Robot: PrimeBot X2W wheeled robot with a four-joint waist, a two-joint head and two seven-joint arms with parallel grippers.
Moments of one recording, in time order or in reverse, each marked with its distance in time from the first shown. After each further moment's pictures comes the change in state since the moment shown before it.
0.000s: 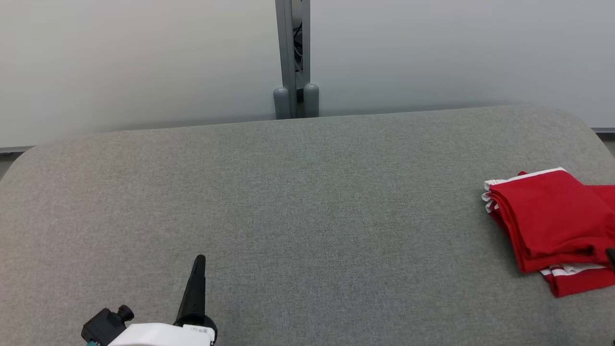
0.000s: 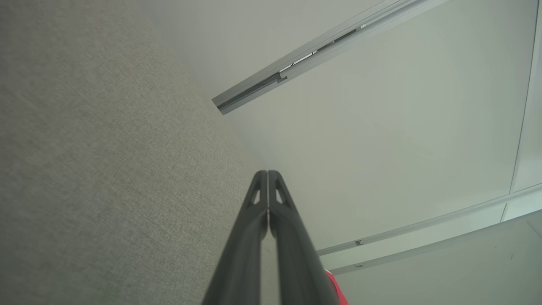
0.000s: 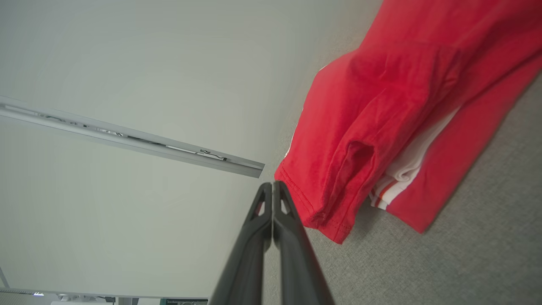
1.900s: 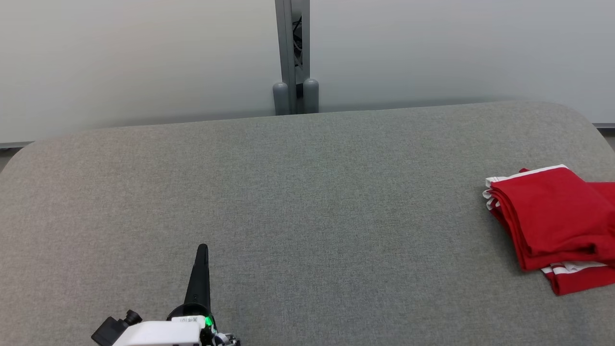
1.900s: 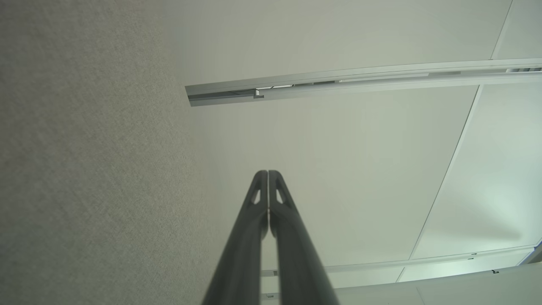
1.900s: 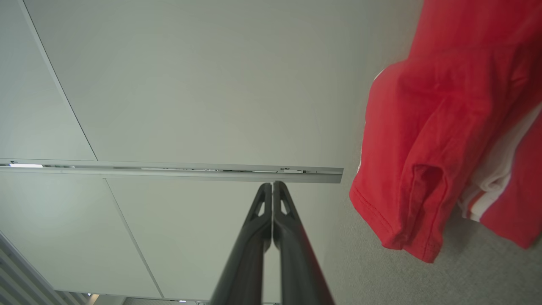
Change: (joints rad) left arm -0.021 -0.087 0.033 0.014 -0.305 -0.132 -0.019; right arm -0.090 -0.030 -0.201 0.092 0.384 -0.001 0.231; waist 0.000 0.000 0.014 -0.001
